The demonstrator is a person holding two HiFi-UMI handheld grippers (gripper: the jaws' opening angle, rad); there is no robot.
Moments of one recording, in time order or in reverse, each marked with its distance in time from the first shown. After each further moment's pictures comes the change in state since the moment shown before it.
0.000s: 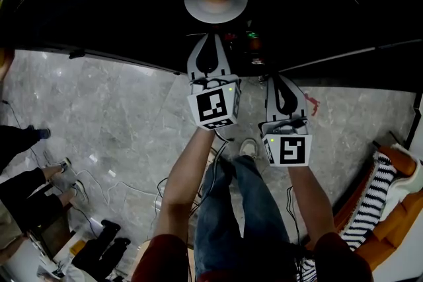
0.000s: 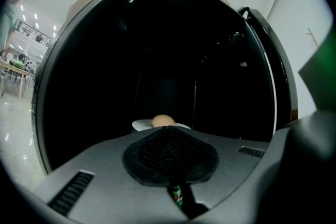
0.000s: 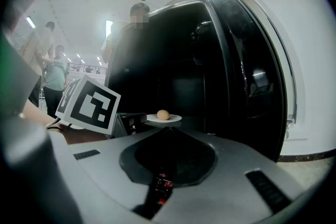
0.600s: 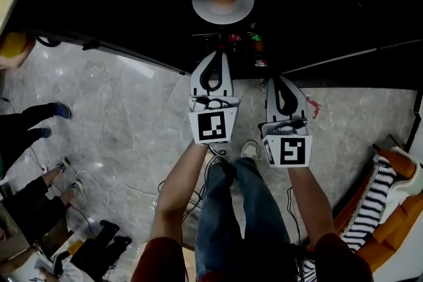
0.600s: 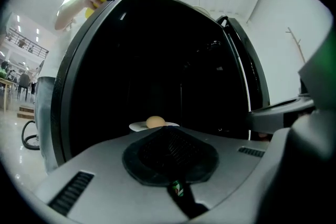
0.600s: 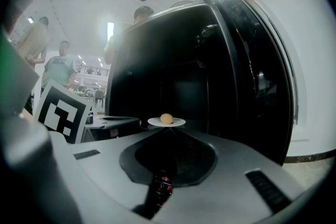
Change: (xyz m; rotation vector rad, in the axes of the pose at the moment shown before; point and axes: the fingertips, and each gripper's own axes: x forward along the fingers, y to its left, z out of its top) left arm -0.042 -0.011 0.003 0.085 -0.006 -0.127; right arm 0.002 0.013 0.011 -0.001 -0.017 0.011
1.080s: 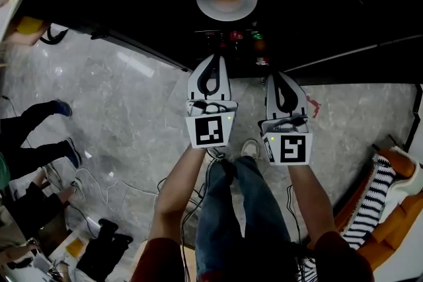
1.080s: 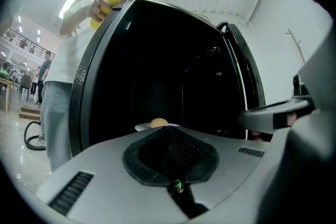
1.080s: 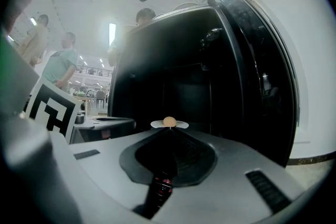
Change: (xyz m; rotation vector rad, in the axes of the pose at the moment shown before) left arm -0.020 0.007 0.004 -0.005 0.008 0.011; right arm 0.001 0.008 0.009 -0.007 -0.019 0.010
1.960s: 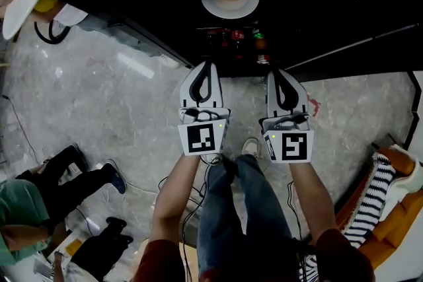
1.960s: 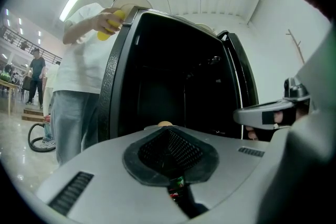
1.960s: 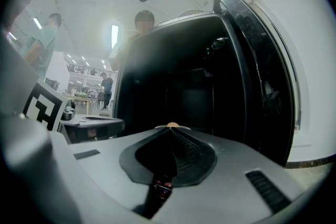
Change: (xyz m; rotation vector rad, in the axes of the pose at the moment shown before) left arm -0.036 0.016 0.017 0.011 0.005 0.012; right arm -0.008 0.010 0.020 -0.013 -0.022 0.011
